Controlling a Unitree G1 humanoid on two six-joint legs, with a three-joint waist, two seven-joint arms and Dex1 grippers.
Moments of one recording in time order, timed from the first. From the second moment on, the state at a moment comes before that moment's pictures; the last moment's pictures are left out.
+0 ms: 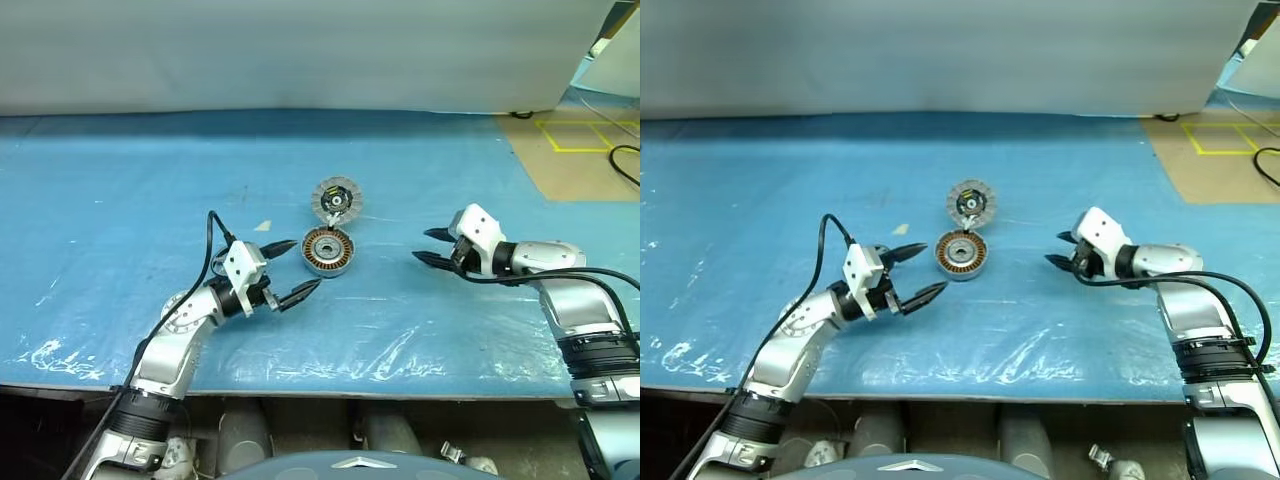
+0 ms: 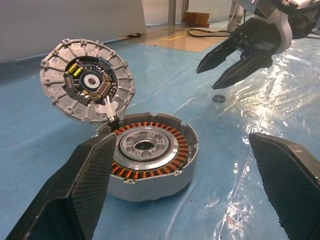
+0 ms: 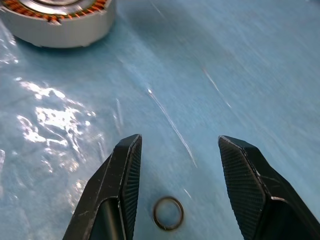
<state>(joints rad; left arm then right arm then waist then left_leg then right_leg) -0.14 0.32 -0.12 -0.05 -0.31 0.01 -0.86 -0.36 -0.73 0.00 0.17 0.08 0.23 0.98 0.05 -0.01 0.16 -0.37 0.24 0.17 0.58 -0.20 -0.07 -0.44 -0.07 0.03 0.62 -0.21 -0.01</state>
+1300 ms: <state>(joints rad) -0.15 0.35 -0.12 -0.05 -0.32 0.01 -0.89 -0.26 -0.72 0.03 0.09 0.16 0.36 1.01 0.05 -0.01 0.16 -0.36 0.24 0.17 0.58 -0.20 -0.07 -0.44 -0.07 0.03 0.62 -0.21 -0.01</state>
